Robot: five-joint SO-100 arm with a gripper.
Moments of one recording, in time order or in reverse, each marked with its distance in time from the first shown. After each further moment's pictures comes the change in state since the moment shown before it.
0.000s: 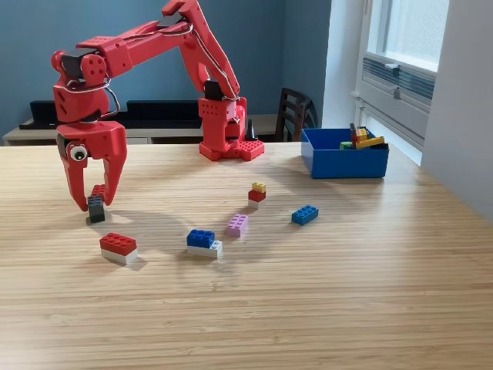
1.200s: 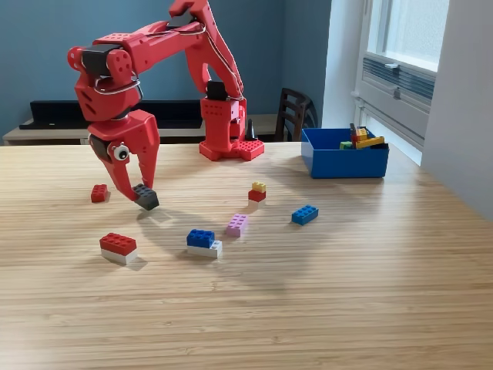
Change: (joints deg) arm -10.3 1.0 -2.7 16.3 -1.8
